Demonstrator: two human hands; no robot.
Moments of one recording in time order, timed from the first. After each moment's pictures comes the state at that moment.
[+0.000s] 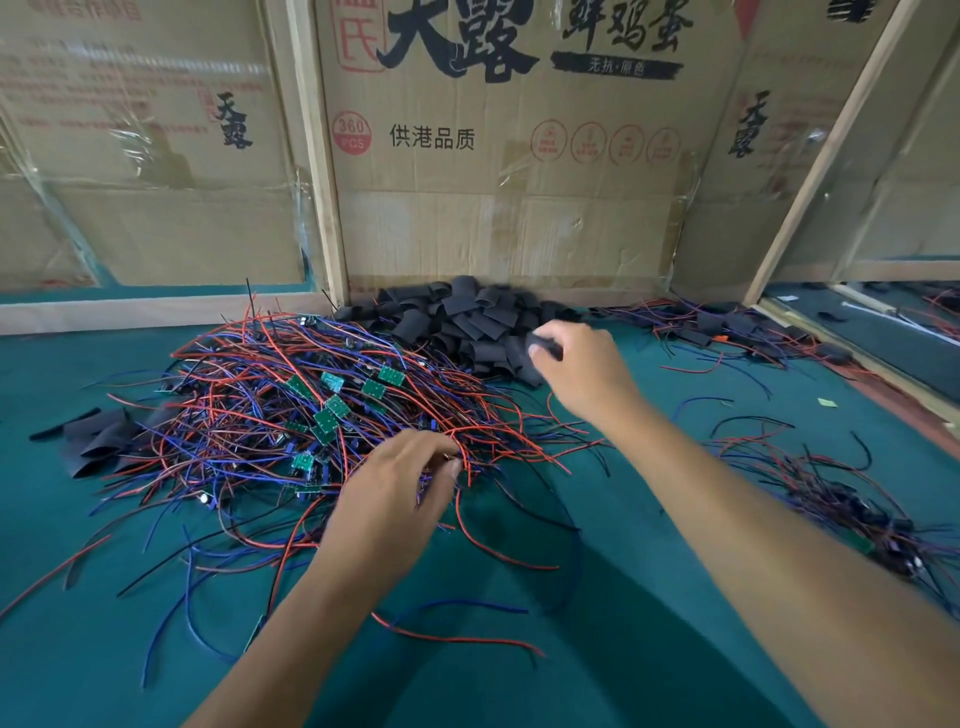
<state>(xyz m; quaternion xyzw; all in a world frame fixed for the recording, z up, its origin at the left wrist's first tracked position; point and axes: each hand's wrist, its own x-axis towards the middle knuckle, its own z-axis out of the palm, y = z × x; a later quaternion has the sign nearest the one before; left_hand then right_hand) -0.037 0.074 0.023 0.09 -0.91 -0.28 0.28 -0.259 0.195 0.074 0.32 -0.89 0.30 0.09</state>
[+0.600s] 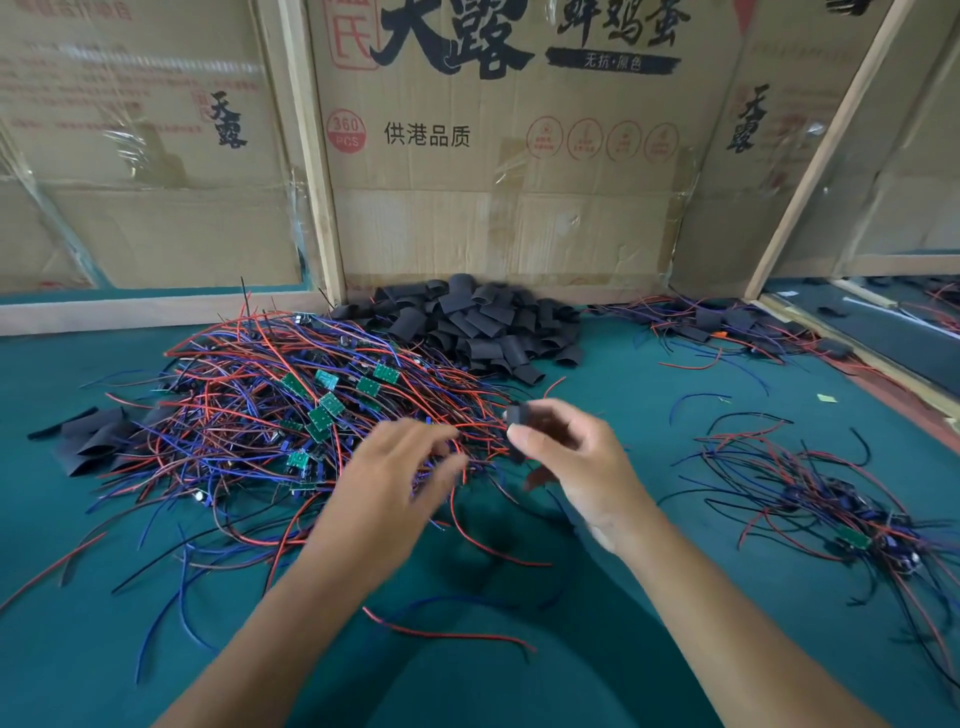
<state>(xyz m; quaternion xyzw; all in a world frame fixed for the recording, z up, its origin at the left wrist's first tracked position) -0.037 0.076 0.033 0.06 -0.92 -0.24 0.29 -0.177 0.236 0.023 0.32 -0.64 0.68 -0.15</state>
